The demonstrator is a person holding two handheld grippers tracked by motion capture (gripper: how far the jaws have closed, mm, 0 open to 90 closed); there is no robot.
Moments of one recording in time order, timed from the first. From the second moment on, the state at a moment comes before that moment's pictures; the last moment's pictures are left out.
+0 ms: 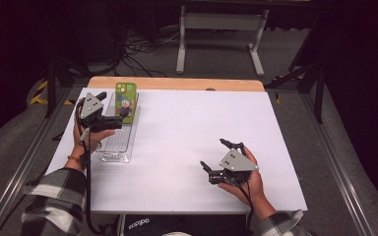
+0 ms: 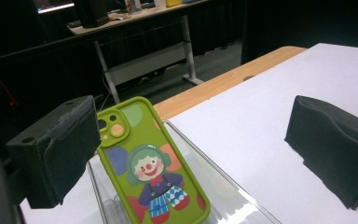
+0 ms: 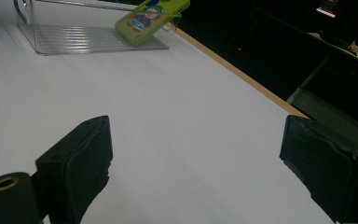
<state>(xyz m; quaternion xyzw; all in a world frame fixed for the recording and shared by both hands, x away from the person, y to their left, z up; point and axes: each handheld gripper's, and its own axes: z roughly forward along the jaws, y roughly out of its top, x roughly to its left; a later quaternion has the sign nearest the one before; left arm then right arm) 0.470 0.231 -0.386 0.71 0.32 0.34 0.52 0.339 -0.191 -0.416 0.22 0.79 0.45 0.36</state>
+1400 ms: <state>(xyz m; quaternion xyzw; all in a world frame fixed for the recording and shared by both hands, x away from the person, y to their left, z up) 0.430 0.213 -0.378 0.72 0.26 0.34 0.54 0.336 -0.194 -0.413 0.22 0.78 0.45 0.36</state>
